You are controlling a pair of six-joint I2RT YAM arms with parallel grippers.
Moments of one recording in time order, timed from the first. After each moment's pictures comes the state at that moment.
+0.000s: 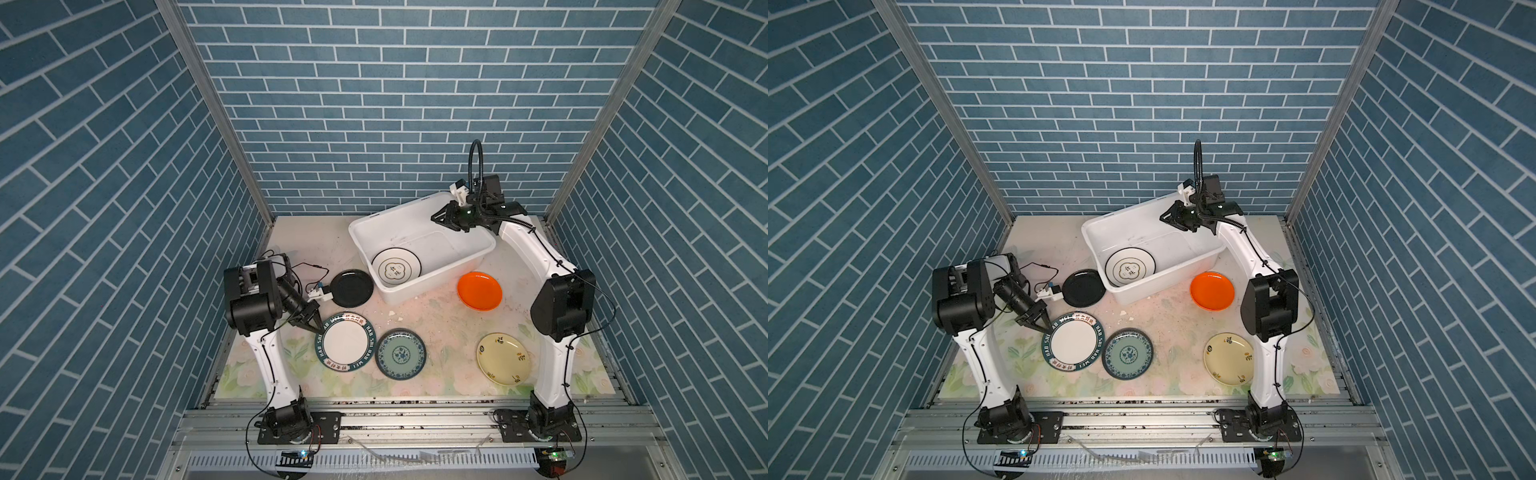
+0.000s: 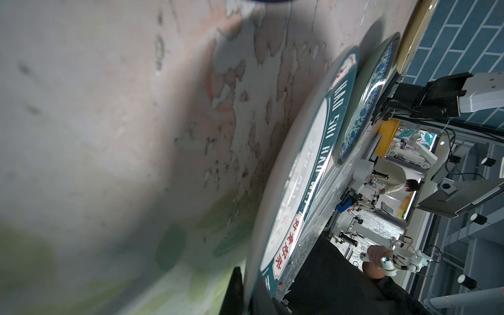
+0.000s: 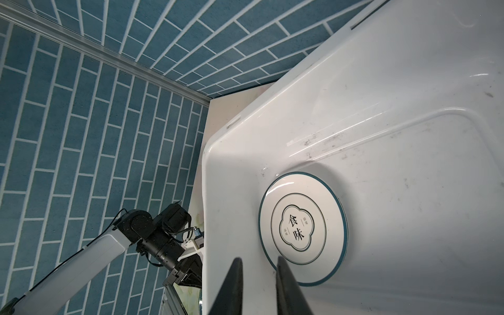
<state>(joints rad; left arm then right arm) 0.25 2.15 1.39 -1.52 0.51 0.86 0.36 2.06 2.01 -0.63 -0.63 0.53</state>
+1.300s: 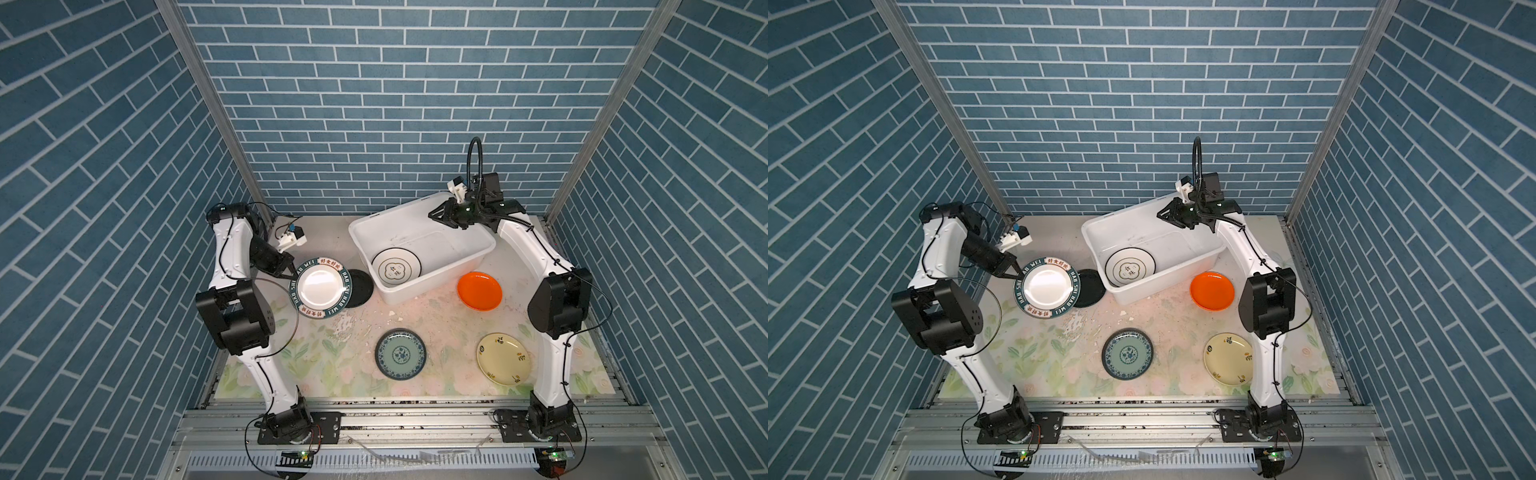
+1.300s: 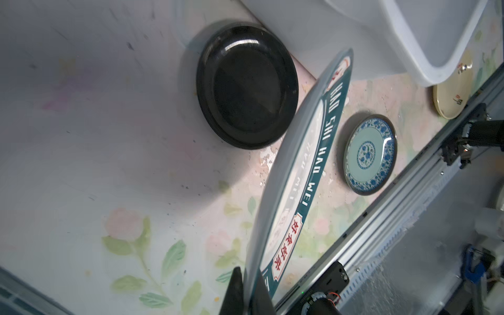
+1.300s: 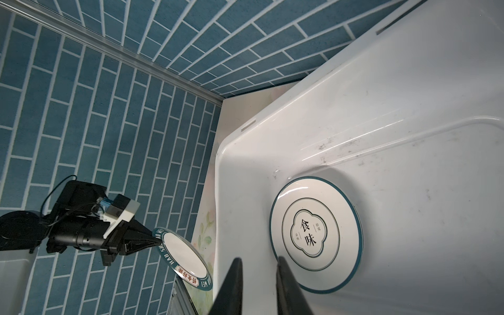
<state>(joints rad) 0.32 1.96 2.01 -1.69 0.45 0.88 0.36 2.10 2.07 -0.63 -0.68 0.54</state>
